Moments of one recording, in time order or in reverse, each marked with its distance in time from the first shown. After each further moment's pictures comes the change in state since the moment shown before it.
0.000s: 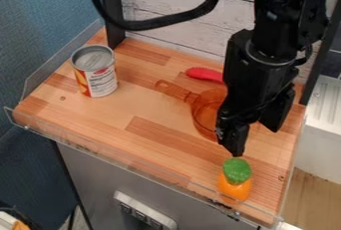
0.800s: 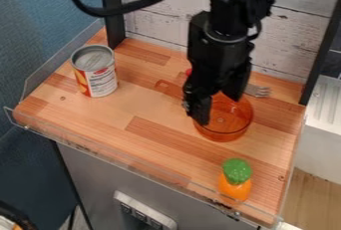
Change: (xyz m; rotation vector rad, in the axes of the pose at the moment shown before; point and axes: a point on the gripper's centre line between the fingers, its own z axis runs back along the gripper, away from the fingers) arm 0.066 -0.006 -0.006 -0.056 -0.082 0.104
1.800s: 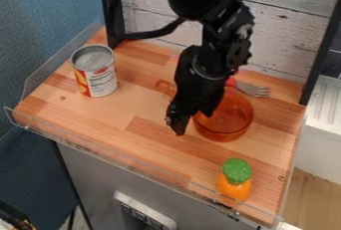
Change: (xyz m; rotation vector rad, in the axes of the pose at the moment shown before) arm 0.028 0.000 -0.072 0.093 -0.159 -0.050
